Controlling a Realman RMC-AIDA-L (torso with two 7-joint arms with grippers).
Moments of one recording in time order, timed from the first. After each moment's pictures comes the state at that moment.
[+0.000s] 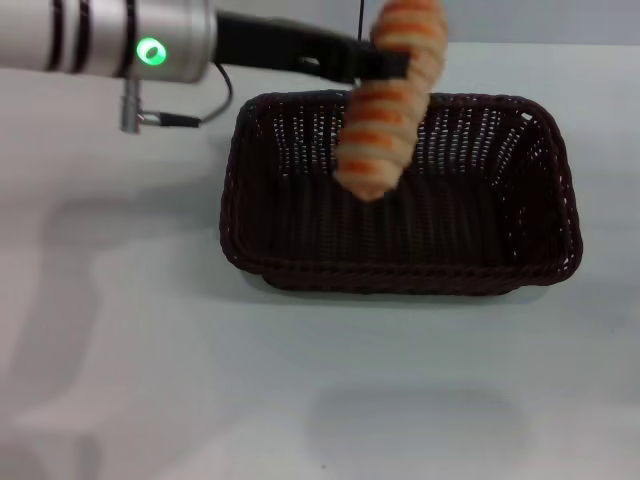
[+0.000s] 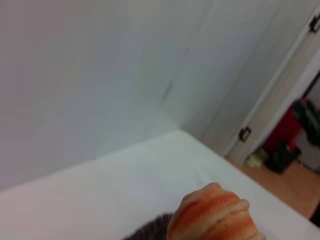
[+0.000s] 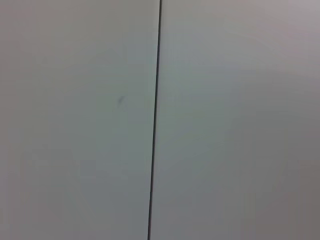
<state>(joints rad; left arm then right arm) -0.55 -2.06 -1.83 -1.35 1.95 -1.23 0.66 0.16 2.07 1.51 0.72 -2.59 -1.07 -0.20</state>
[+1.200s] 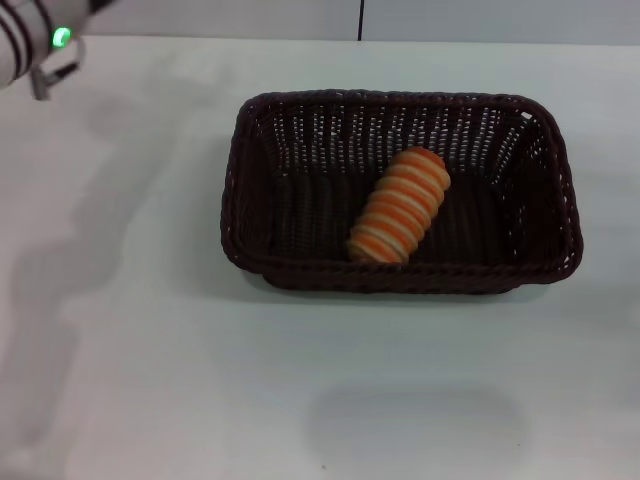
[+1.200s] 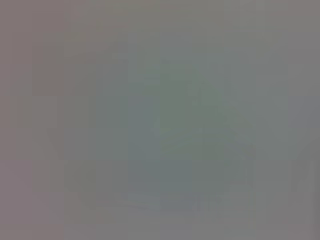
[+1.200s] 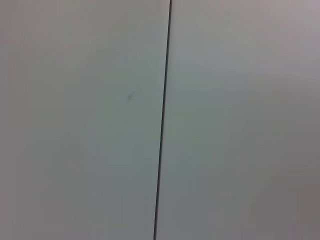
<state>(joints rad) -0.42 -2.07 -1.69 -1.19 2.25 -0.31 0.64 0.15 2.07 1.51 0.72 -2.62 -1.07 -0.20</state>
